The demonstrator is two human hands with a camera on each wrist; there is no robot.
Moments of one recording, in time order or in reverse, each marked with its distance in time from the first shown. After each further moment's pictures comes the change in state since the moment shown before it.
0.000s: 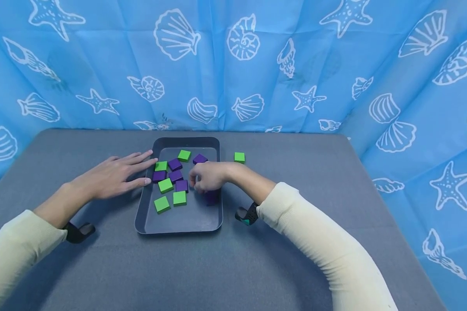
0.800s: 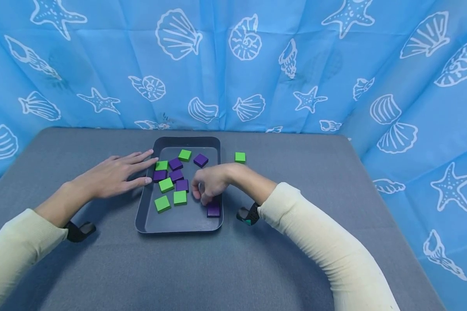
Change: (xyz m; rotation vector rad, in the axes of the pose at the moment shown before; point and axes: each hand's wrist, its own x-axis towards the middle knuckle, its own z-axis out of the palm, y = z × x) left_hand 0.001 -0.001 0.001 0.006 0.000 0.001; right_hand 0.001 -0.002 0.001 -0.009 -0.198 0.041
